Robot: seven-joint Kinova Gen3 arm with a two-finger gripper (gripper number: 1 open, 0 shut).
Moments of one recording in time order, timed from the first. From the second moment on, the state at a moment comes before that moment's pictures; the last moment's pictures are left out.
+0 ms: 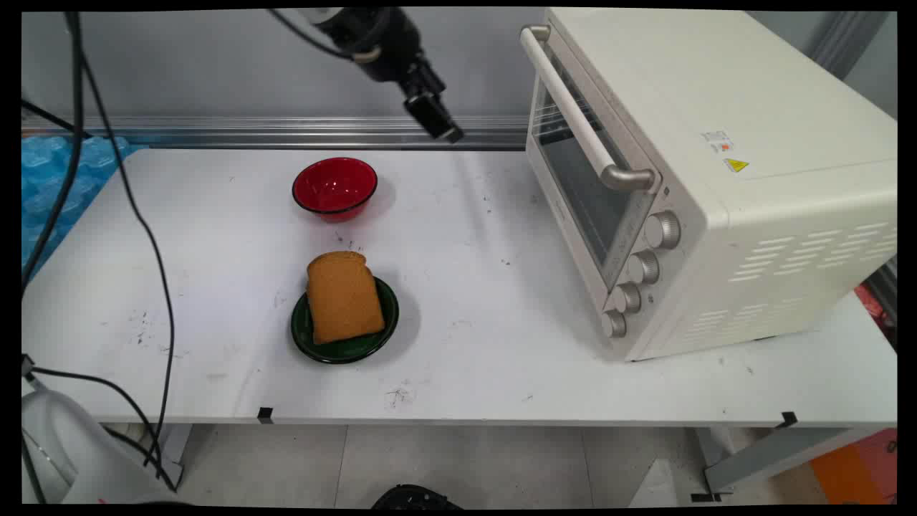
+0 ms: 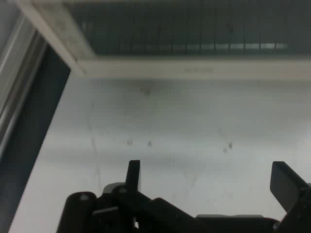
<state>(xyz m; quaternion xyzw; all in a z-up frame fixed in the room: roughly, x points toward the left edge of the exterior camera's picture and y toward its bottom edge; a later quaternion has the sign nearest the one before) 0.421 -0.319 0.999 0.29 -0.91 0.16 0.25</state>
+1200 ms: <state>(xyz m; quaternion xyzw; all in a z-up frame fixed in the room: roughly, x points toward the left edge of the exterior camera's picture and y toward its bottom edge) 0.321 -0.392 1.028 0.29 -0.89 0.18 0.31</state>
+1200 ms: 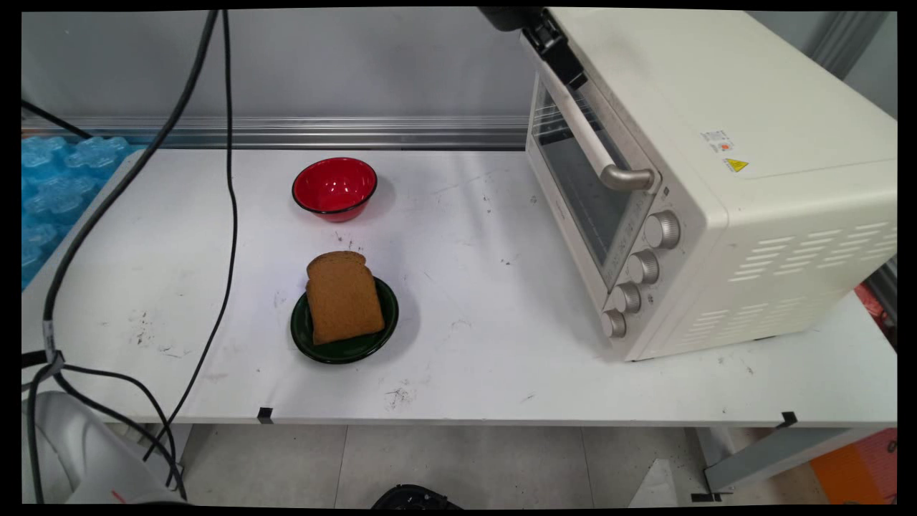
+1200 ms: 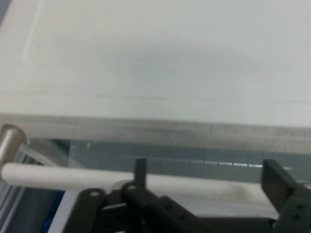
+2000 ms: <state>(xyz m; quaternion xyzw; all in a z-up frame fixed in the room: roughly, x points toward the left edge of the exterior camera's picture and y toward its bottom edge) 0.307 -0.407 1.022 0.29 -0.89 0.18 0.31</state>
